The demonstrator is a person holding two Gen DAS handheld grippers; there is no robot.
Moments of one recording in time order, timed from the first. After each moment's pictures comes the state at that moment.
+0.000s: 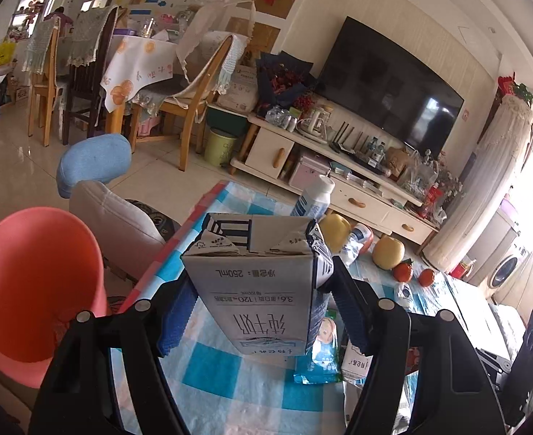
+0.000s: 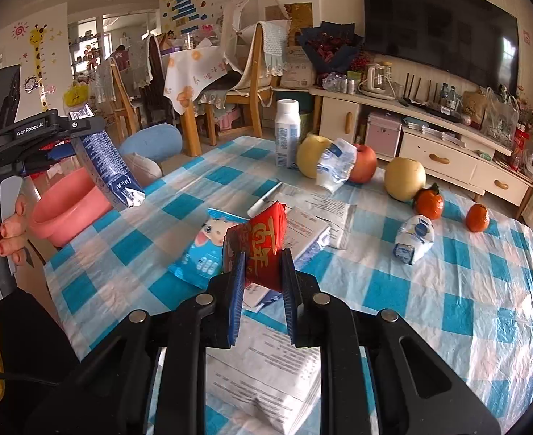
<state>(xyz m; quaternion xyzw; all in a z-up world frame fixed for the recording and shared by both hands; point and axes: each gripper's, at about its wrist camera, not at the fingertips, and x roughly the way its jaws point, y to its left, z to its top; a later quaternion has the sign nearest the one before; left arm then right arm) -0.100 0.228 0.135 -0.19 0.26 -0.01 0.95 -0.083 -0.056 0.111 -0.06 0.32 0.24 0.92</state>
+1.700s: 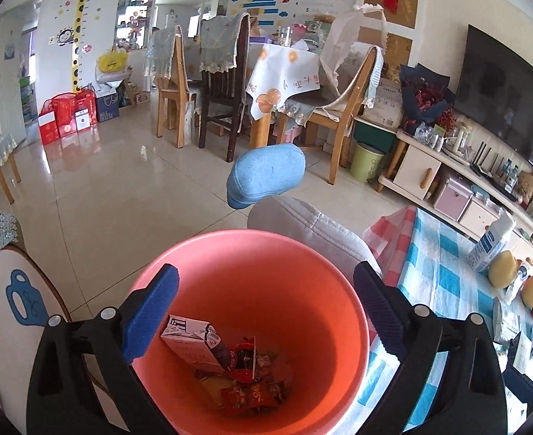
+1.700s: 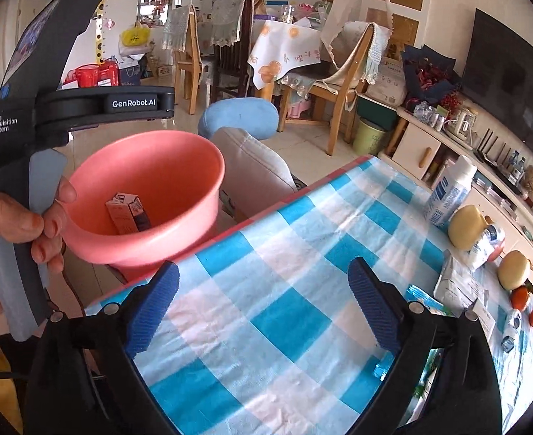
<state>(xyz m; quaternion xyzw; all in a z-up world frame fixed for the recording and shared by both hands) -0.104 0.383 0.102 -0.15 0.28 0.26 0.91 -0.084 0.203 0.085 -0.19 0.32 0.31 0.88</state>
